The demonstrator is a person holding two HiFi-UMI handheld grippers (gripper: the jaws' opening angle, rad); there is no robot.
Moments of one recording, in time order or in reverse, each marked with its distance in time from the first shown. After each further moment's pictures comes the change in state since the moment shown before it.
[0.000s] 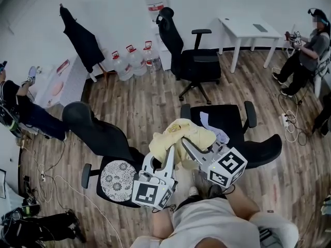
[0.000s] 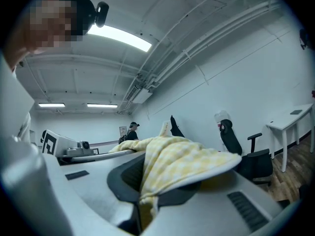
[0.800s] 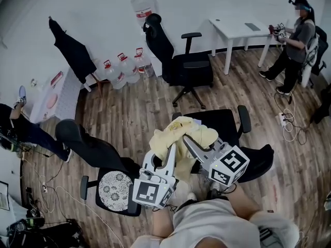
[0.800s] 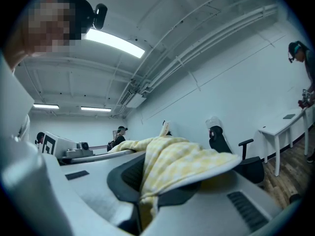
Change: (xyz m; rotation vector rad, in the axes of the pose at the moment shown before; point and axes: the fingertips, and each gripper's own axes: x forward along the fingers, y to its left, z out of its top) left arm 0.089 -0.024 0.019 0.043 -0.010 -0.072; right arm -0.018 -0.082 0.040 0.005 -0.047 -0.063
